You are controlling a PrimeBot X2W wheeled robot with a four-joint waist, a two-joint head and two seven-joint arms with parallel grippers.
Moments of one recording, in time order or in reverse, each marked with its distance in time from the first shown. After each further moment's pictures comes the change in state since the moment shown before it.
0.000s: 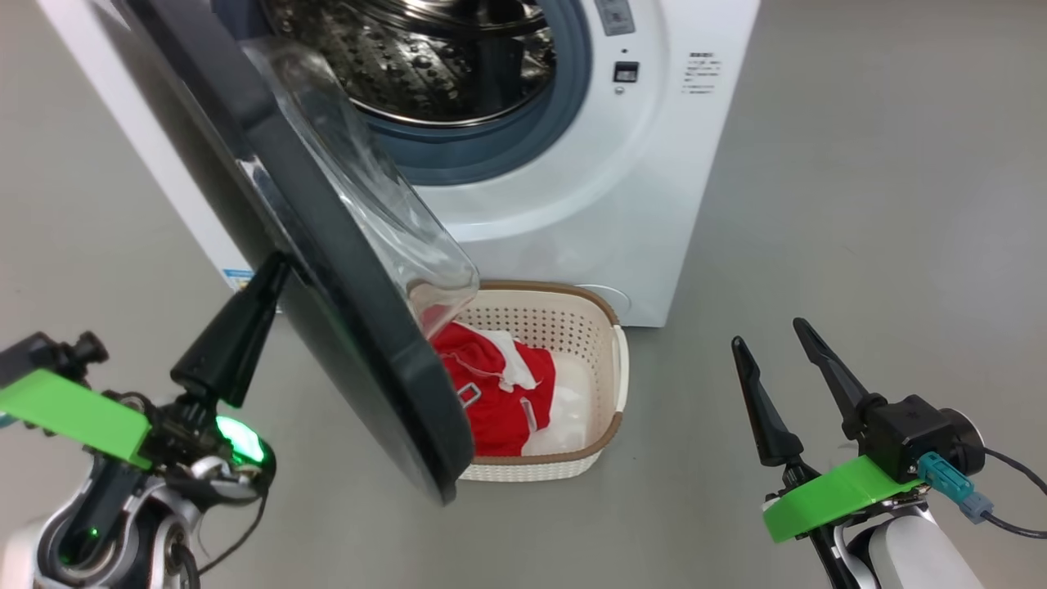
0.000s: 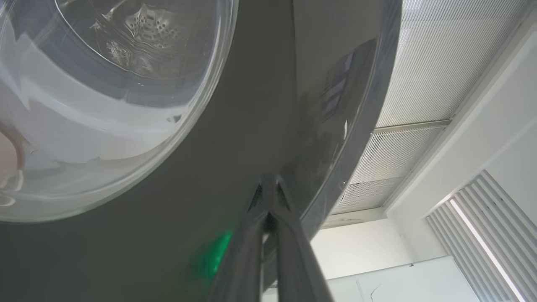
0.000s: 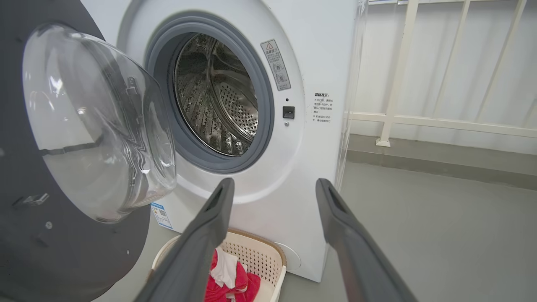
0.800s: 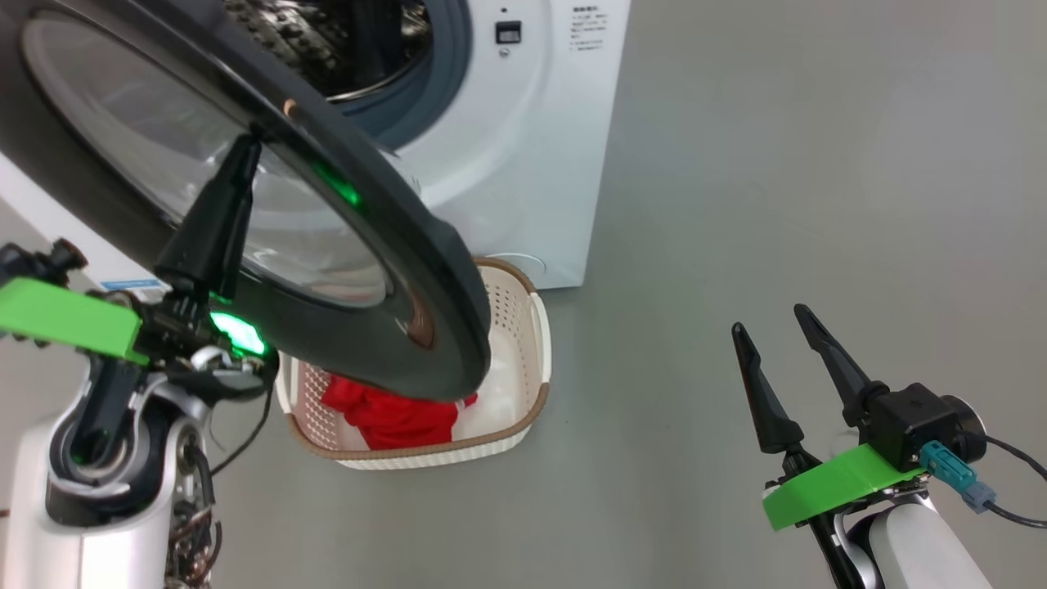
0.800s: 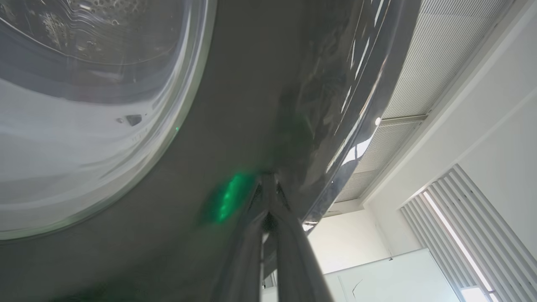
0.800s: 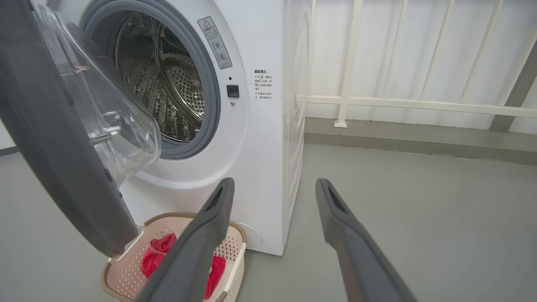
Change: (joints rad) left arm -0.218 -0.010 -0.041 0.151 -0.020 -0.088 -0.142; right arm -0.023 0.001 -0.002 -0.002 0.001 0.000 0.000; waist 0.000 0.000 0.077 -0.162
